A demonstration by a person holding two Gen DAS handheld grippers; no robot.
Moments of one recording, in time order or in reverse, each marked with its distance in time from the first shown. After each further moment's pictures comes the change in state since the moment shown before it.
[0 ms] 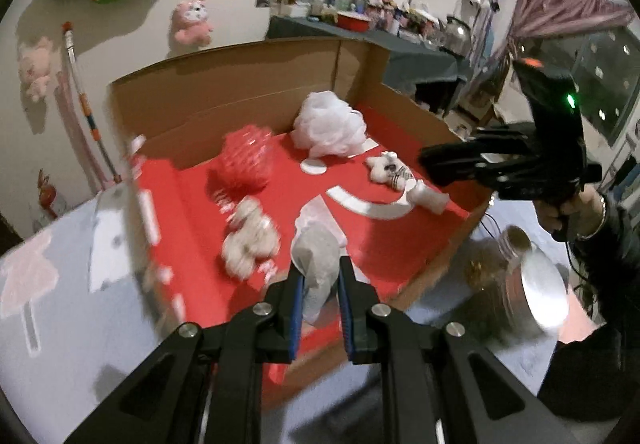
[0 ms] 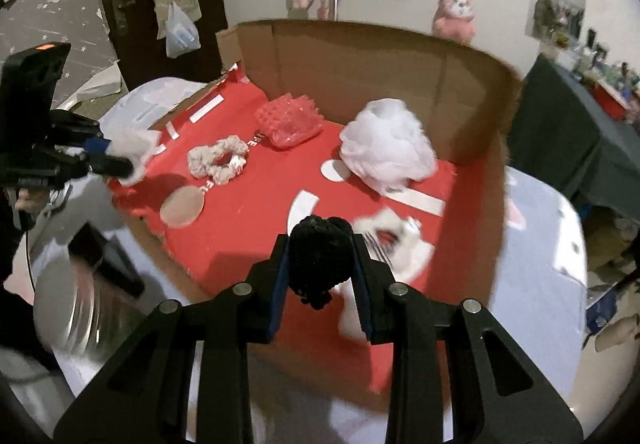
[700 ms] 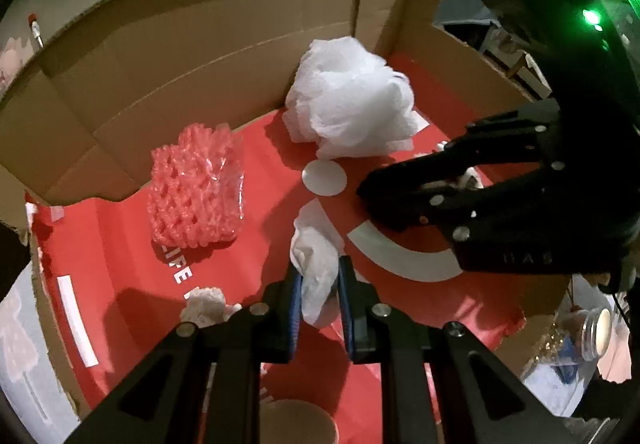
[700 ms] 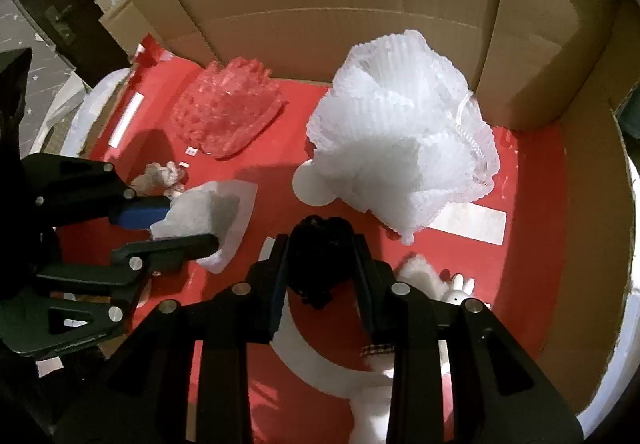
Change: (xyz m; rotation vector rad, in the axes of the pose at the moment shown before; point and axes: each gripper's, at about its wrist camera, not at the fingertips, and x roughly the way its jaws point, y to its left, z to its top) left arm 0.120 -0.001 0.060 -0.003 0.243 0.075; right arm 0.106 -0.034 0.048 0.208 0.263 0.034
